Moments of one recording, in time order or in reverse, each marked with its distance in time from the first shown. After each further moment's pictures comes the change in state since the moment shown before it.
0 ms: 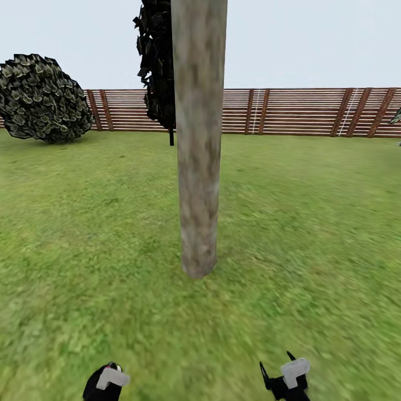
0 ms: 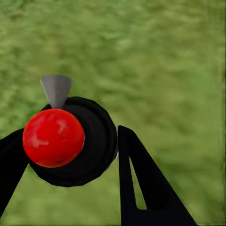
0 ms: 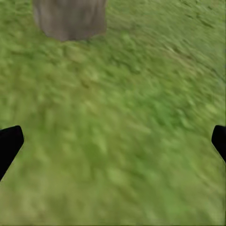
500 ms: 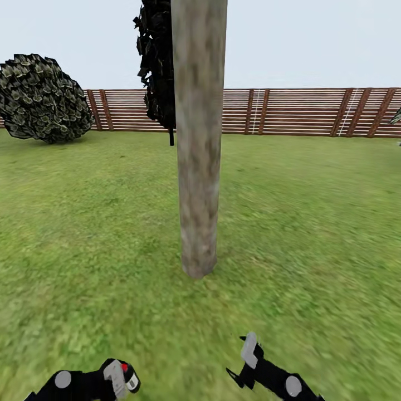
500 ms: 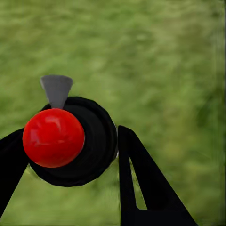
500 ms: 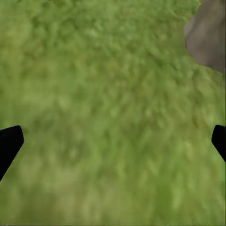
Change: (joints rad) left arm -0.155 0.120 0.002 -0.010 -0.311 0.003 -0.776; right arm -0.171 0.057 0.002 -0.024 0.436 0.149 0.463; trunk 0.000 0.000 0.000
